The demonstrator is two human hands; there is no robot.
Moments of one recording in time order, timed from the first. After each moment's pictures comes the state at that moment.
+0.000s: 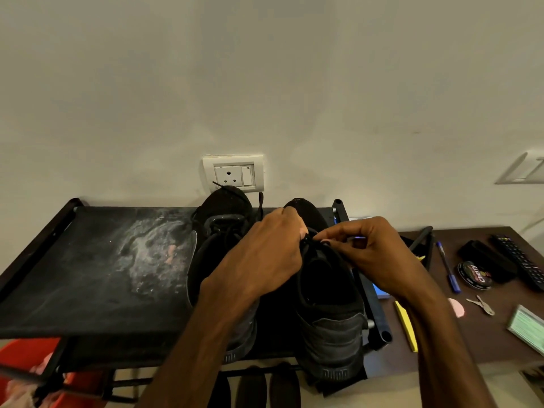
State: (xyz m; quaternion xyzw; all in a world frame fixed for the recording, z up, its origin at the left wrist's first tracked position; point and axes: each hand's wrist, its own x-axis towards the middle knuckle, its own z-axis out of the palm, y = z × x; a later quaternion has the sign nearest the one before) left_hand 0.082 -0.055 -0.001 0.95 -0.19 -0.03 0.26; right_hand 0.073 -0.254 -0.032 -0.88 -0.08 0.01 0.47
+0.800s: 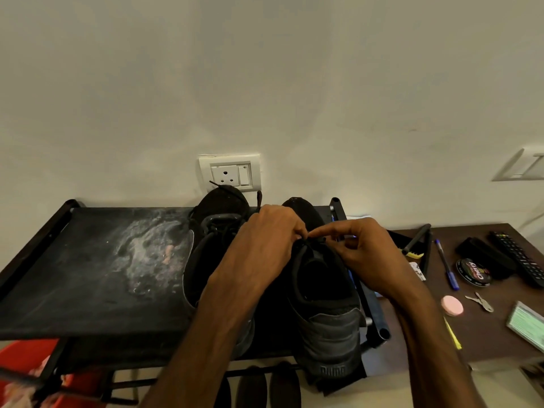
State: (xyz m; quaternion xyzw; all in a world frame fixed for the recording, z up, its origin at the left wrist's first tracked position) left_hand 0.098 -0.056 -0.014 0.95 -0.21 0.03 0.21; right_hand 0.078 -0.251 -0.046 -0.90 -0.08 -0.03 0.42
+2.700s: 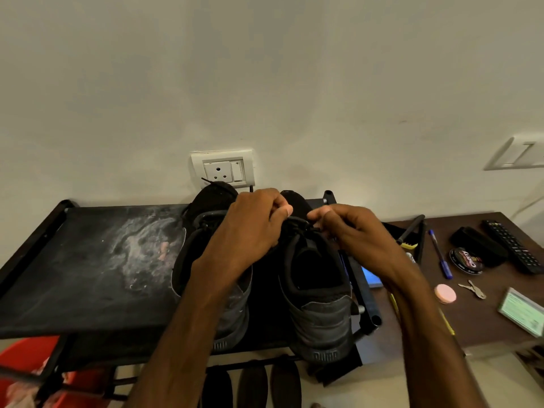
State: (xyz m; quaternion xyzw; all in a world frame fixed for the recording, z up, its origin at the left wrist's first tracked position) left_hand 0.100 -0.049 -0.007 0.93 -0.14 0.04 0.34; right_hand 0.080 -0.248 -0.038 -0.85 -0.02 0.00 0.53
